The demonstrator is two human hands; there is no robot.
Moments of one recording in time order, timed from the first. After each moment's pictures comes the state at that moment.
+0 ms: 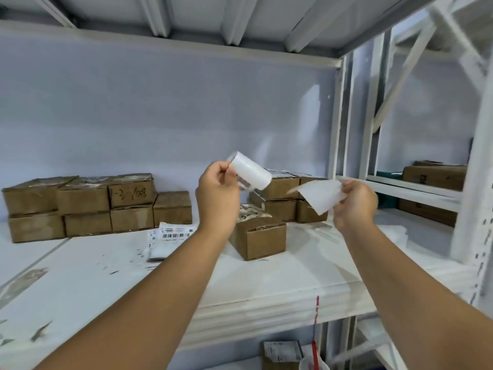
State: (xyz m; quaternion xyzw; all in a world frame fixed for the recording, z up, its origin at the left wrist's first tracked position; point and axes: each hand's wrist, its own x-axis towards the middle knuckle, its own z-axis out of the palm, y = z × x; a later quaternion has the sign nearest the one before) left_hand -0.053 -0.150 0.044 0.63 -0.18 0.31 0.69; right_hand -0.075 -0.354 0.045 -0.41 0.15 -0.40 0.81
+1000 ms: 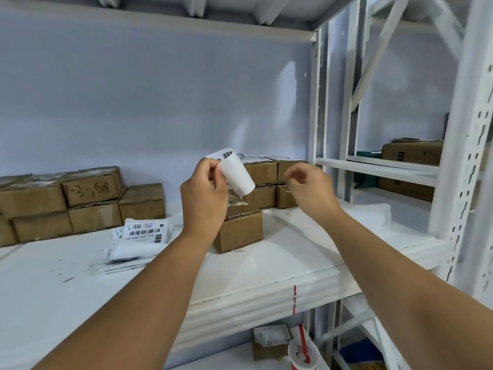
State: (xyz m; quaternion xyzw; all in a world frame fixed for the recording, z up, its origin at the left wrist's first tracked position) left_hand -0.039 -0.176 0.019 0.72 -0.20 0.43 0.51; right_hand -0.064 -0.358 0.022 -0.84 0.05 -0.40 0.37
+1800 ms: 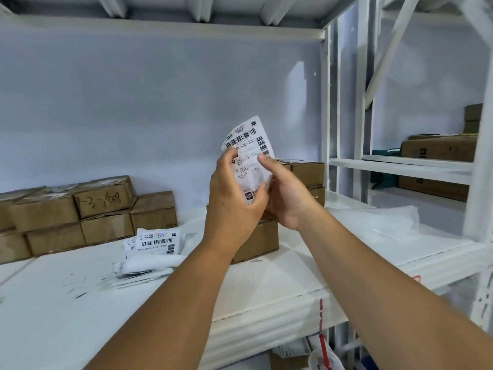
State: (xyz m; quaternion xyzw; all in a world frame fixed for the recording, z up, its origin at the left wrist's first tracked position) left_hand -0.042 -0.182 0.016 0.71 -0.31 0.39 0.50; right_hand -0.038 -0.297 0.031 -0.57 -0.14 -0.09 0.80
